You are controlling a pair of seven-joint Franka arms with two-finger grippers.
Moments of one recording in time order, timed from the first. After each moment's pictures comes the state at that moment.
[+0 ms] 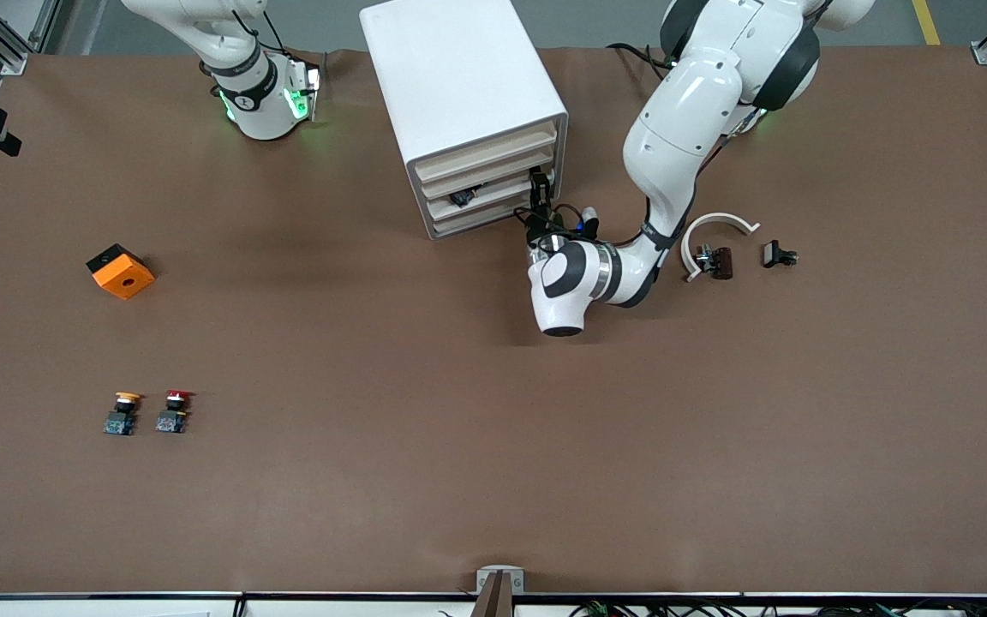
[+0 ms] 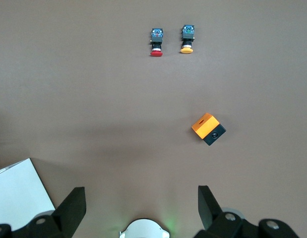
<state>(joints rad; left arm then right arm) -0.61 1.00 -0.08 -1.48 -0.80 1.23 -2.06 -0.05 -0.19 -0.09 -1.63 0.00 1.40 -0.09</state>
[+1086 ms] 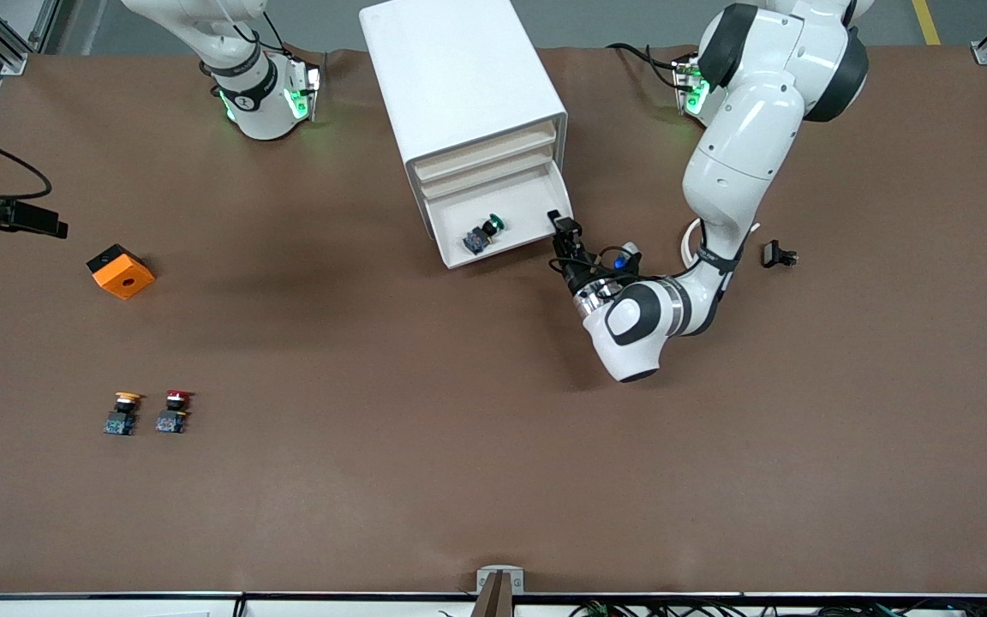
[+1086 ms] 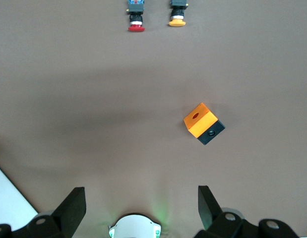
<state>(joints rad) -0.41 1.00 -0.07 -1.44 -0.87 1.26 -2.06 -0.07 0.10 -0.09 -1.58 -0.04 1.43 -0.09</state>
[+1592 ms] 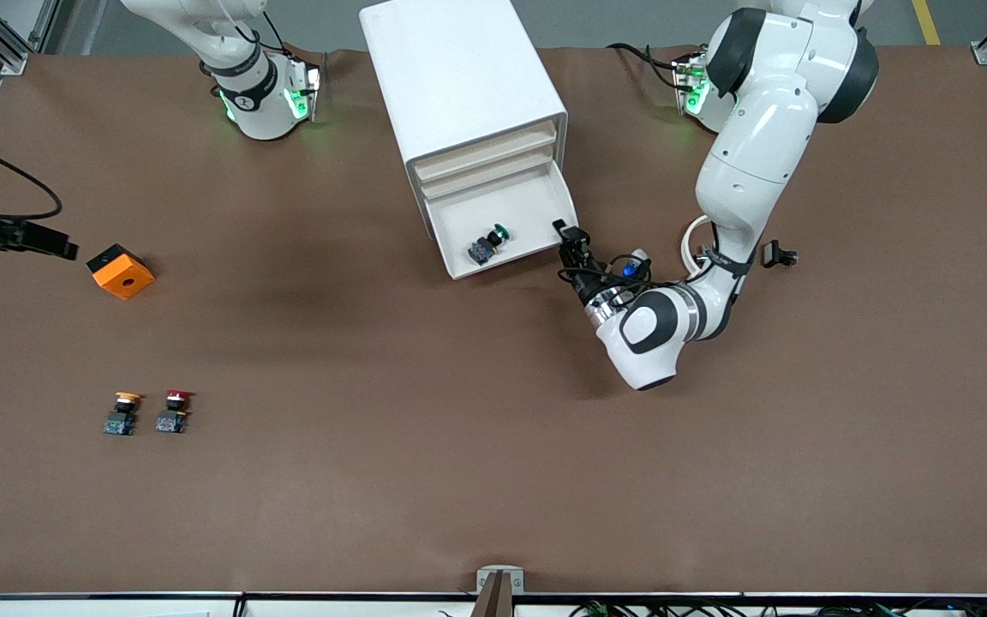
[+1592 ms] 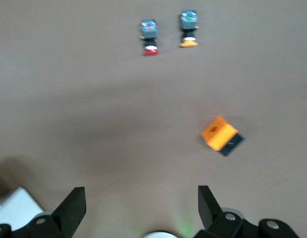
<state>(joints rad) -0.38 1.00 -0.07 -1.43 -0.88 1.26 -2.06 -0.01 0.11 -0.08 -1.55 0.04 1.50 0.12</state>
